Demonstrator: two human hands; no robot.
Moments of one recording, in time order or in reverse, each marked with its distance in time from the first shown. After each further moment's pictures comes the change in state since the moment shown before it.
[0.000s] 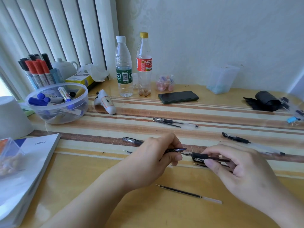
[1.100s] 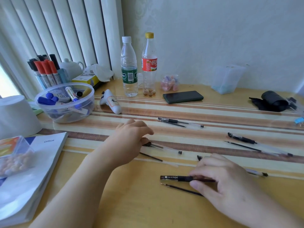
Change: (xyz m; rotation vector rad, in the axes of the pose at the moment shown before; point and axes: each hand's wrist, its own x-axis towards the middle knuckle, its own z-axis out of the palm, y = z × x) left_hand -0.001 -0.043 -0.047 0.644 0.042 -0.151; right_hand -0.006 -0.018 0.026 -0.054 -0.256 -0.088
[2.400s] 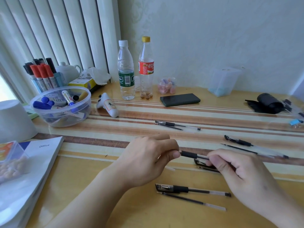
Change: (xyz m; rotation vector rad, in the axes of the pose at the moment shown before) left_hand -0.009 0.051 0.002 -0.261 0.165 0.306; right_hand 0.000 0.022 -0.018 0.160 0.325 0.024
